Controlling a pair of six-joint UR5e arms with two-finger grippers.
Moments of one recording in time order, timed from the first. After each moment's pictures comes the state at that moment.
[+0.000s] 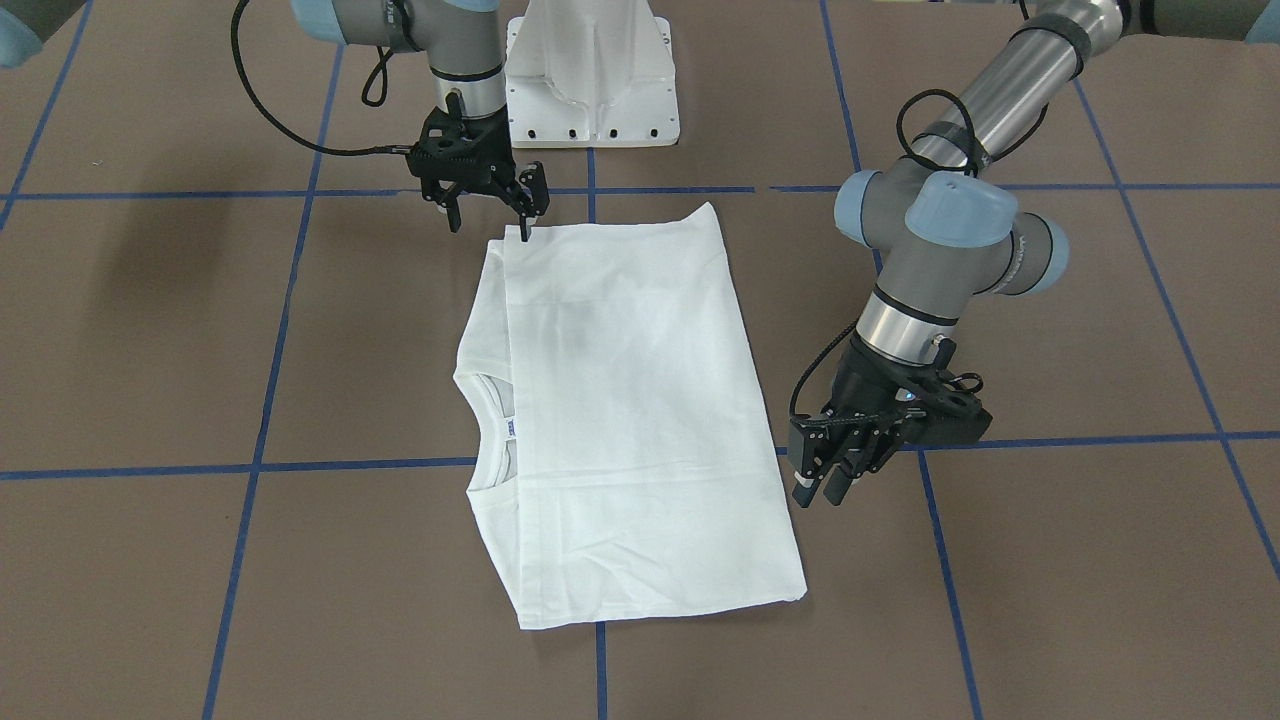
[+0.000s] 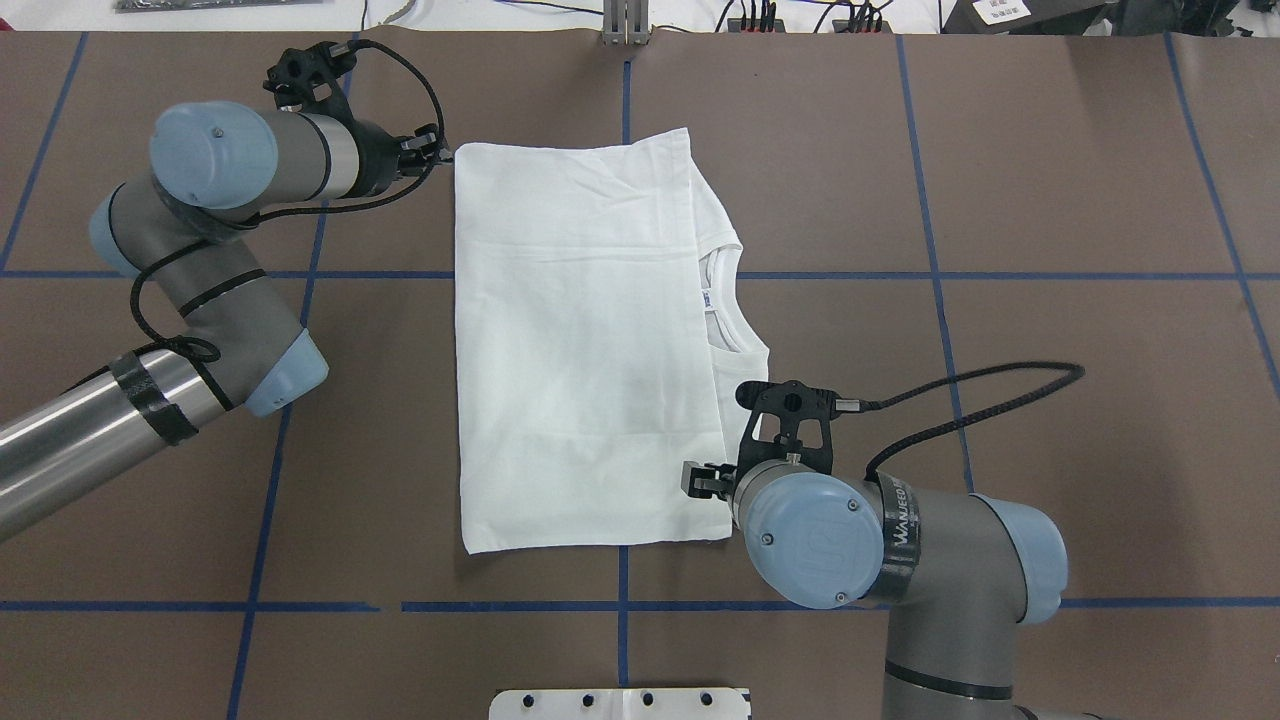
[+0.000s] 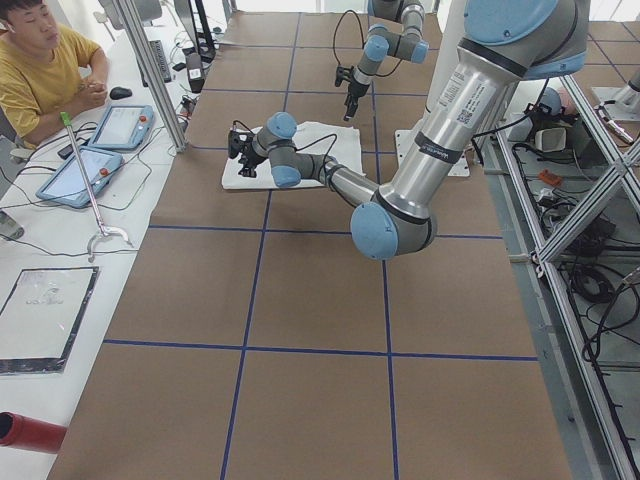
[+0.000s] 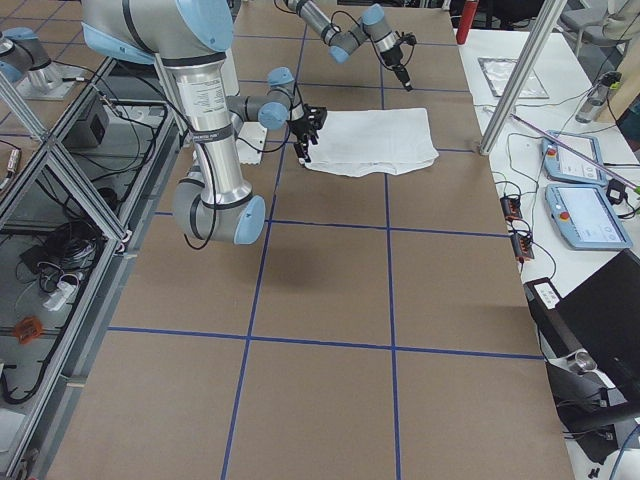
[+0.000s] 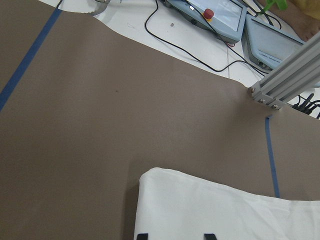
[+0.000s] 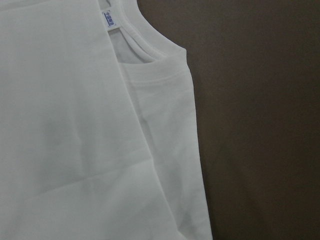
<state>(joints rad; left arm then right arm) -0.79 -2.14 -1.36 -2.42 -1.69 -1.39 0.22 -1.14 1.94 -1.52 1.41 1.81</state>
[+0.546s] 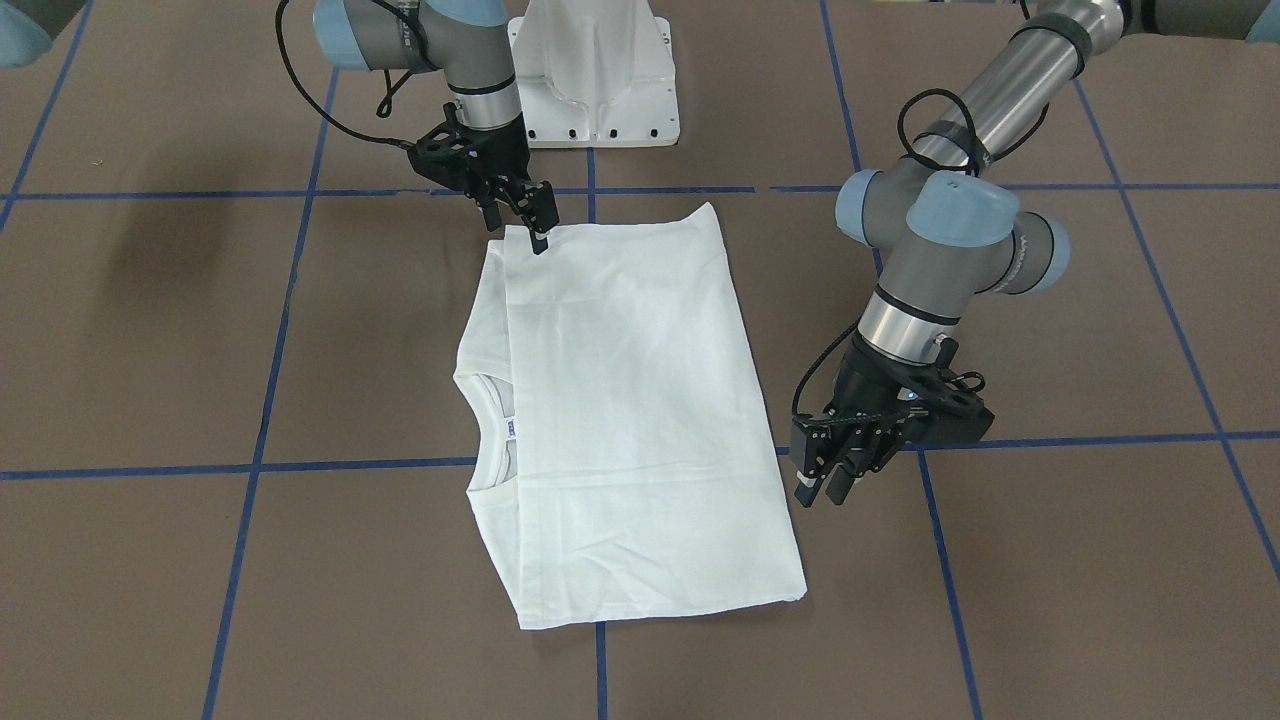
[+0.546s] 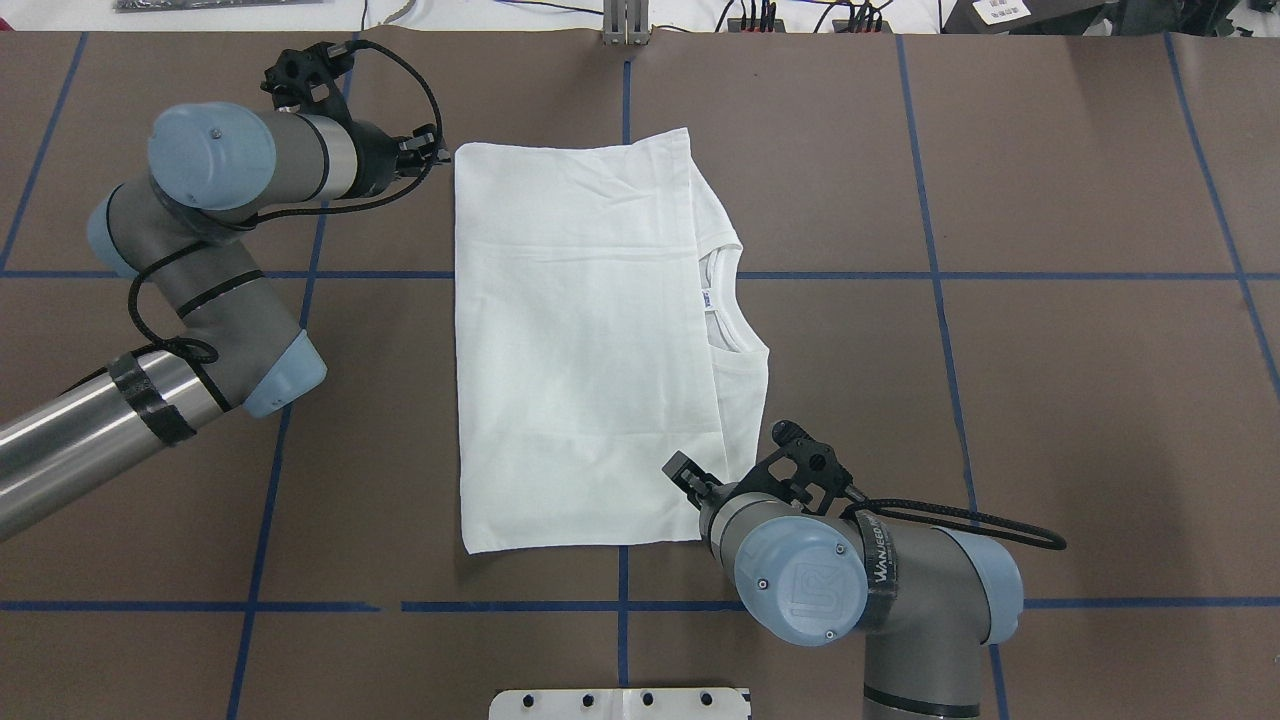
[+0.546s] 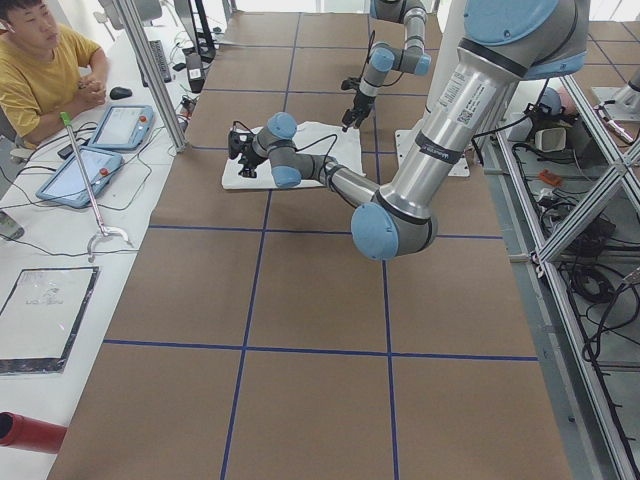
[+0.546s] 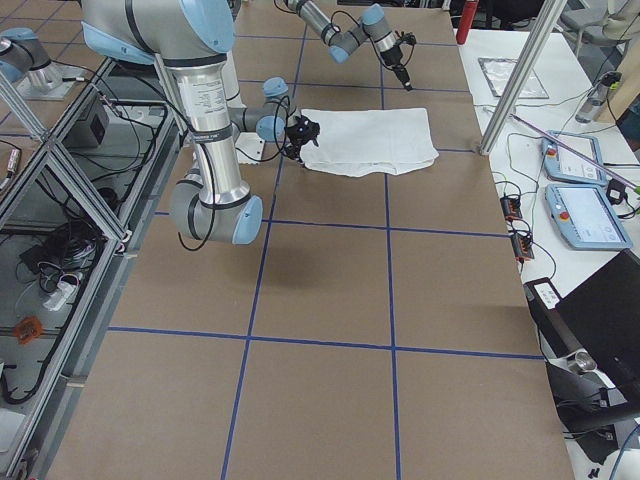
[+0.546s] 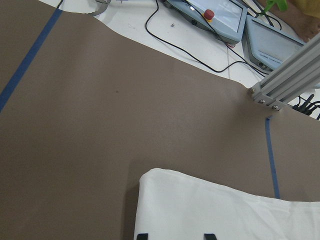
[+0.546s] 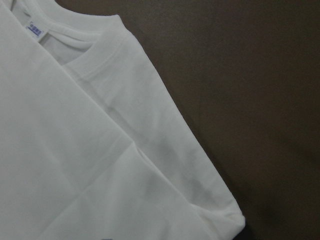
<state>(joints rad) -0.79 -2.13 -1.37 -2.42 -1.69 -1.40 0.19 -1.15 1.87 -1.41 1.37 2.19</state>
